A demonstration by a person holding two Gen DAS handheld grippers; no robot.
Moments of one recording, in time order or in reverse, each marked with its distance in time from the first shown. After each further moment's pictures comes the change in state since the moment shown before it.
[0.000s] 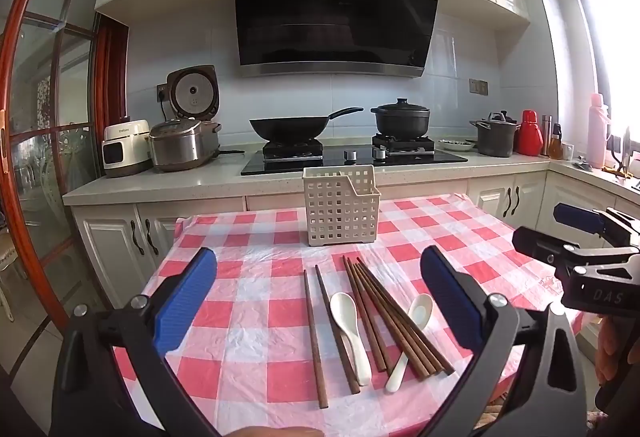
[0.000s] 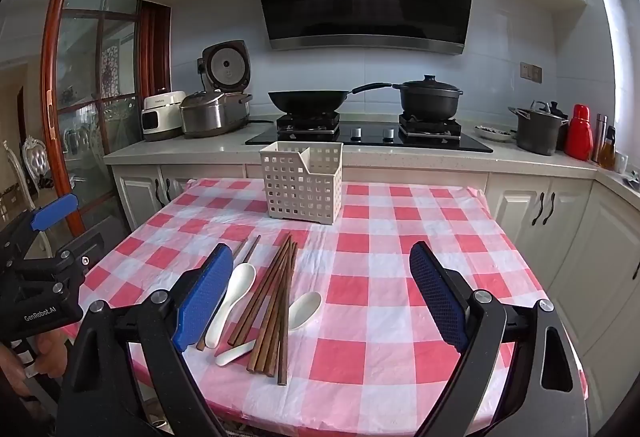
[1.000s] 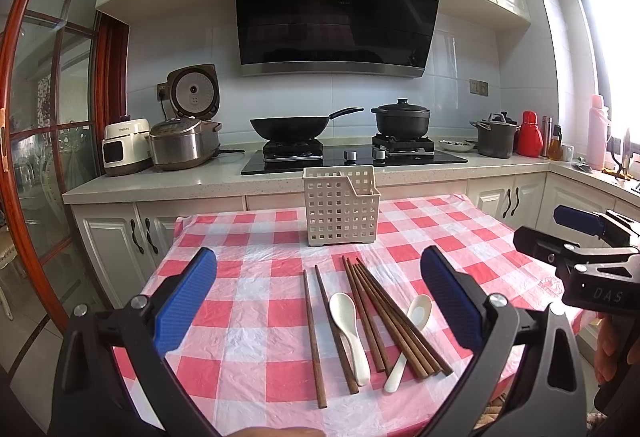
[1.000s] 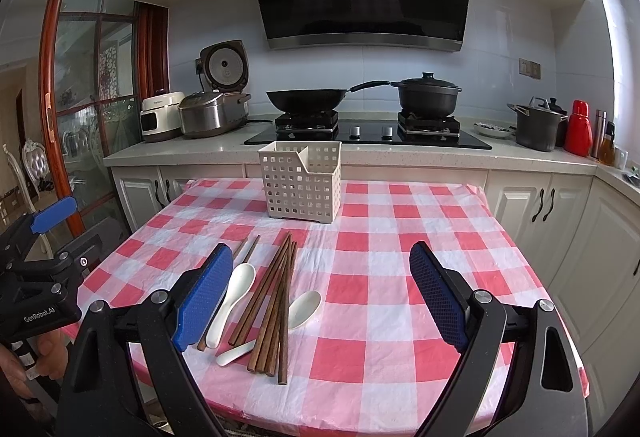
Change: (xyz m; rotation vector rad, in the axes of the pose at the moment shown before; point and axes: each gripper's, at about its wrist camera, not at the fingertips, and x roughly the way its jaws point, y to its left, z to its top) left arm 0.000 0.000 0.000 -0.006 0.002 -0.002; right arm 0.001 -0.001 -0.004 0.005 -0.001 -0.001
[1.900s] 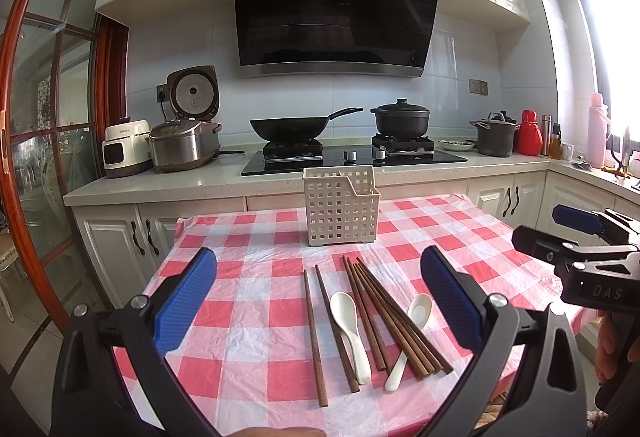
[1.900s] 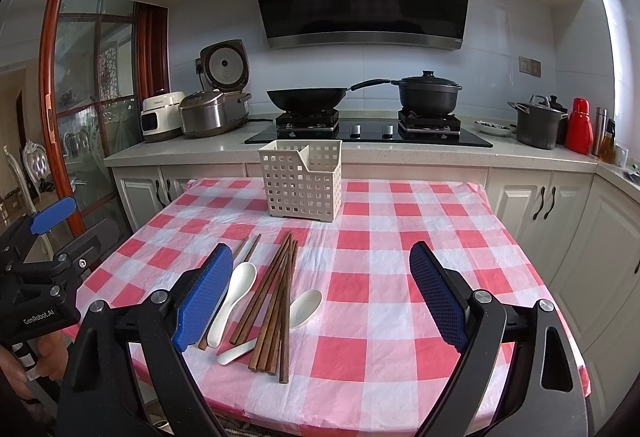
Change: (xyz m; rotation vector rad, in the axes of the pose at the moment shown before) left arm -0.003 -0.002 0.001 -0.001 -0.003 0.003; right arm 0.001 -0.002 -0.001 0.013 0.008 0.005
